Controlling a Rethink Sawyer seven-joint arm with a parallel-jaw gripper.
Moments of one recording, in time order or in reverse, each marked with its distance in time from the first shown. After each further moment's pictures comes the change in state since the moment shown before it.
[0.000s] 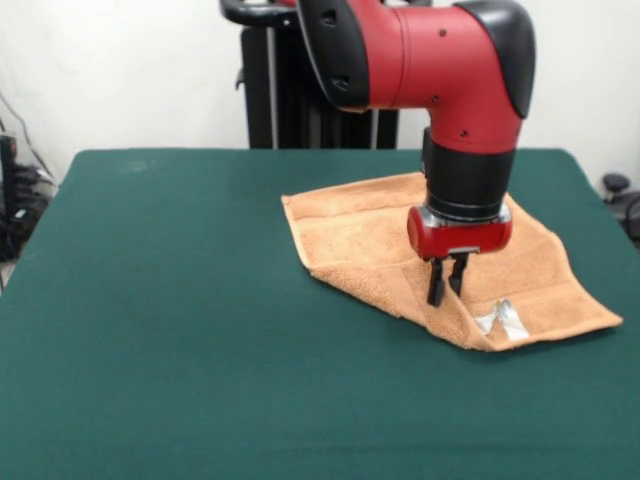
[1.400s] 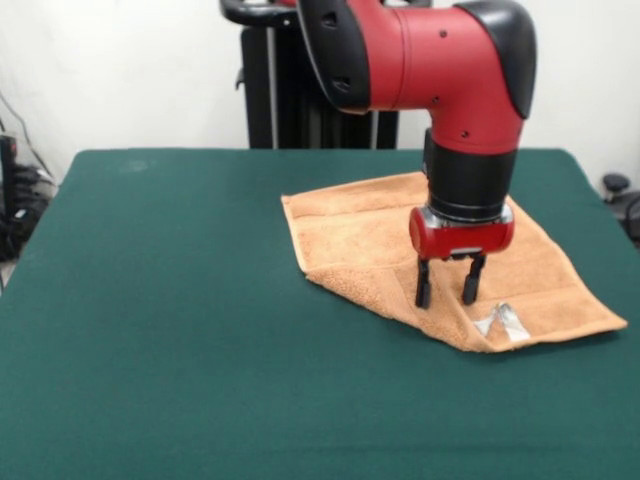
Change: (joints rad) arm -0.005 0.000 0.009 0.000 0.000 0.000 0.000
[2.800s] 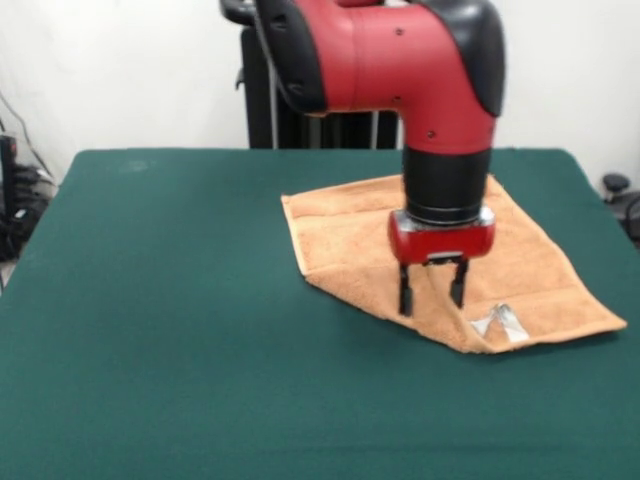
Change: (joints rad) arm -0.125 -0.024 0.082 0.013 -0.004 0.000 0.000
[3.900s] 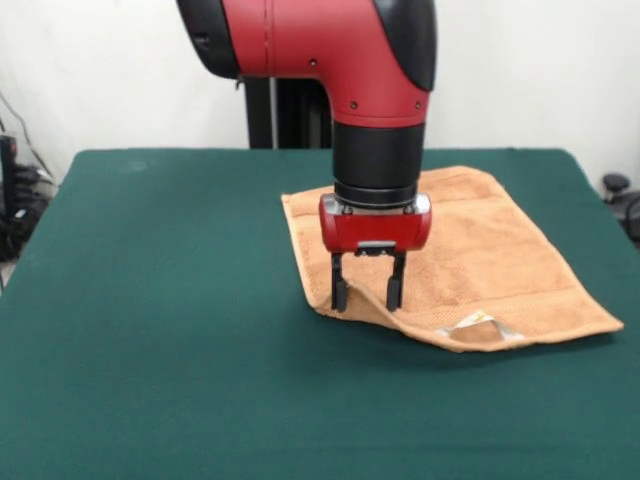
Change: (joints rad) arm -0.095 -0.068 0.010 0.000 -0.035 0.007 0.000
